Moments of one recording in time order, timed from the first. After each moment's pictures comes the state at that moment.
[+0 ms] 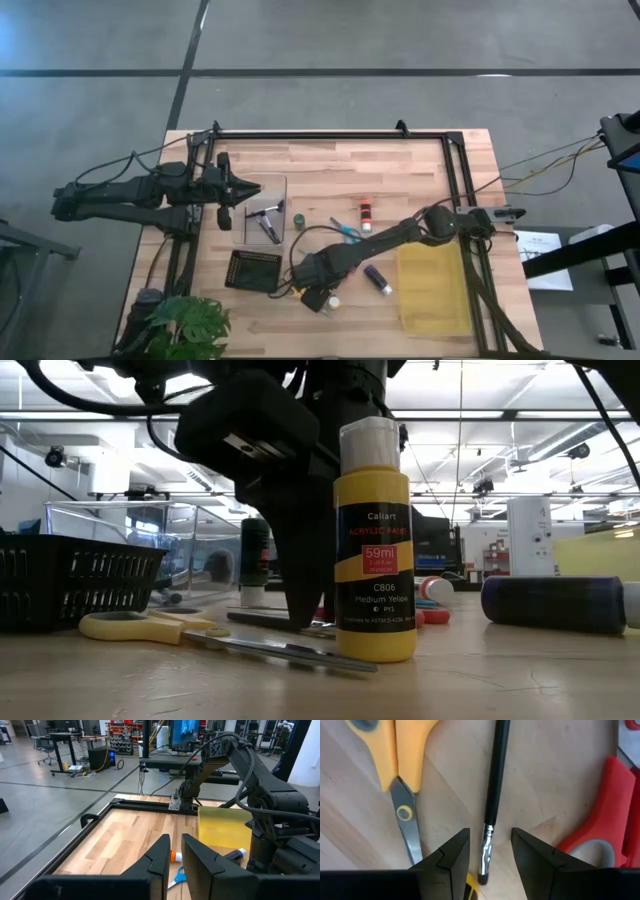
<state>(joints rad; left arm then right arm) 0.02 0.60 0.63 -0.17 -0.11 -0.03 0.31 2.39 1.97 -0.97 -0.13 1.00</state>
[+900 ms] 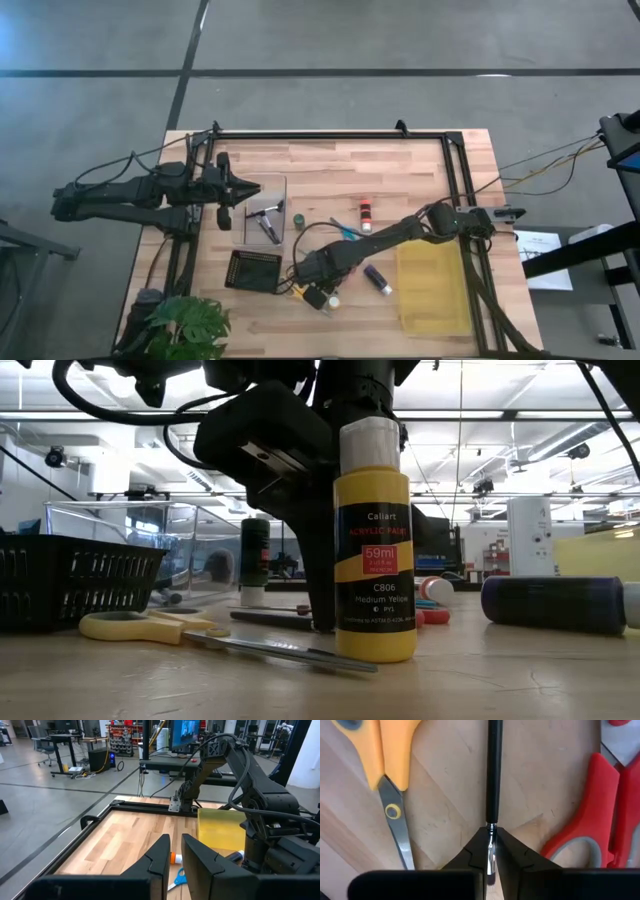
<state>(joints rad) 0.02 0.60 0.63 -0.16 -0.11 -0.03 0.30 2.38 1.89 -0.93 -0.14 0.99</state>
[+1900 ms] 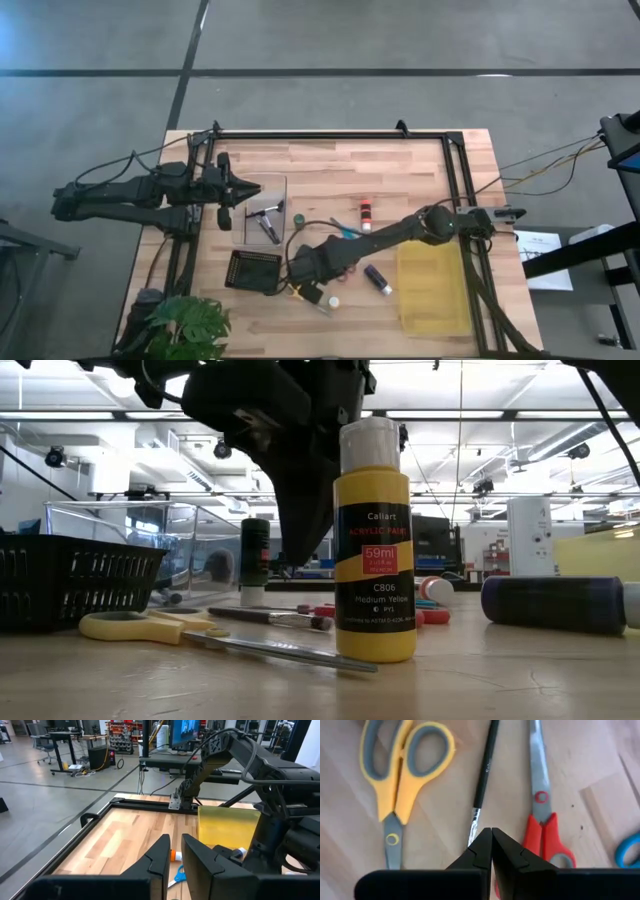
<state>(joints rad) 0.02 0.60 0.63 -0.17 -0.11 -0.03 0.31 2.39 2.13 -1.14 0.11 0.83</state>
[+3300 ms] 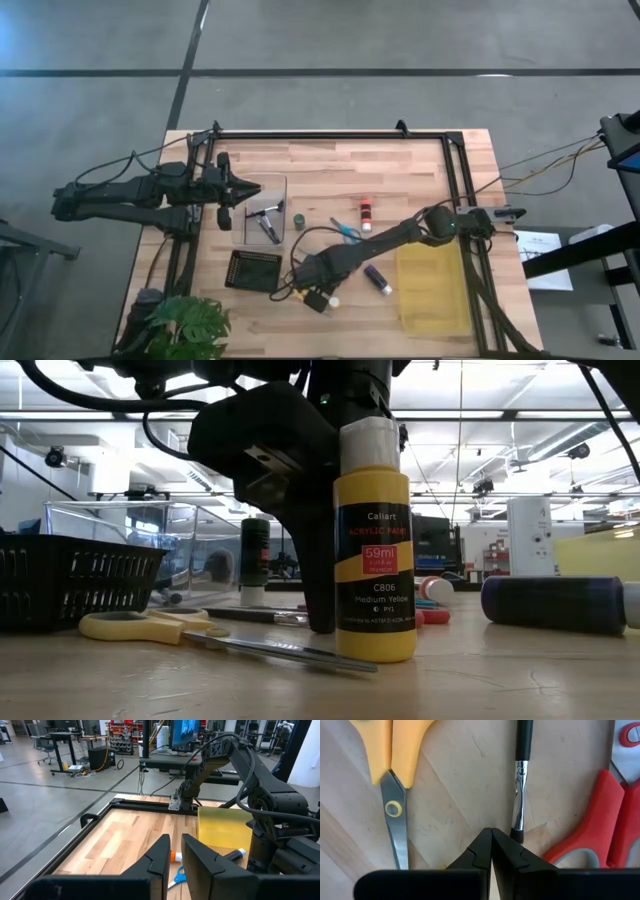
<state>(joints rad) 0.02 0.60 0.63 -0.17 -0.11 -0.03 0.31 2.38 1.95 -0.97 -0.08 0.90</state>
